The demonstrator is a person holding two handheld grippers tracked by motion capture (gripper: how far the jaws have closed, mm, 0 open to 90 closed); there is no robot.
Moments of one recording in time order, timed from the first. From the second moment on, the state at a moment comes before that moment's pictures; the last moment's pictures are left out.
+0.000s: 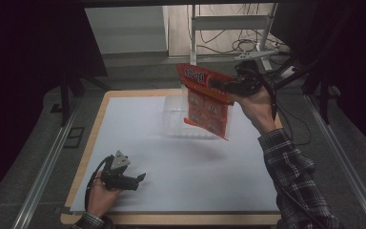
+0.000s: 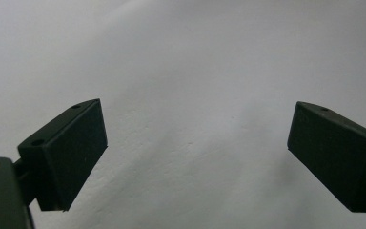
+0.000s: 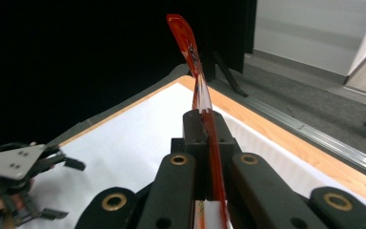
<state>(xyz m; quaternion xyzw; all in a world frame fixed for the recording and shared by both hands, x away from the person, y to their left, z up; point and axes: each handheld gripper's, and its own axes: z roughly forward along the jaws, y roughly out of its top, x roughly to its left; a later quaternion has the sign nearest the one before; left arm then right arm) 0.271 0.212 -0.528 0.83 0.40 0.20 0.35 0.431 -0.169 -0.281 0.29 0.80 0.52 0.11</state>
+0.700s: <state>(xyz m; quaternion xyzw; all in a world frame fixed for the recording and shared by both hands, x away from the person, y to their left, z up) 0.271 0.211 -0.529 0.83 0.40 0.19 0.35 0.493 -0.150 -0.302 0.32 0.77 0.53 0.13</state>
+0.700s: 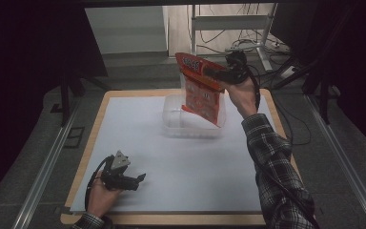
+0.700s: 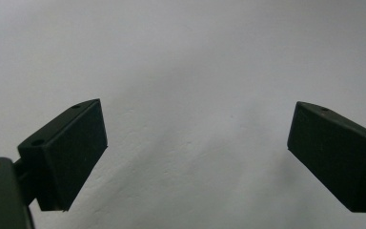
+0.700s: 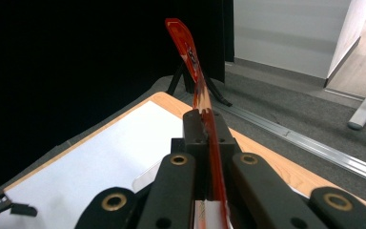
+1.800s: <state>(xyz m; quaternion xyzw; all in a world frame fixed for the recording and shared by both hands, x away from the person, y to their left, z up) 0.272 0.208 -0.530 0.83 0.39 0.20 0.34 0.516 -0.200 -0.367 0.40 0.76 0.48 0.19</state>
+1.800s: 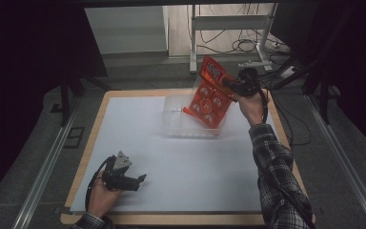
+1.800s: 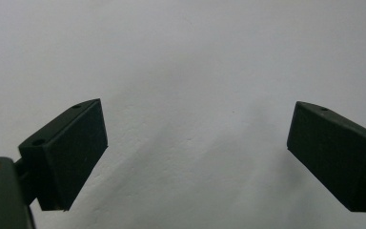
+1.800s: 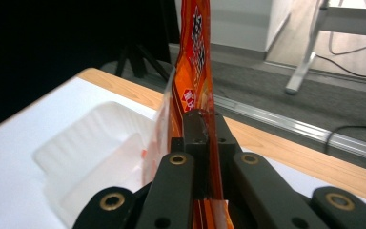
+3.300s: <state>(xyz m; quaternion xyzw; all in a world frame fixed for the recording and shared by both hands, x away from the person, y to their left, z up) 0.272 0.209 -0.528 0.82 0.39 0.18 0.37 0.508 -0.203 -0.359 0.38 0.78 0.44 0.22</state>
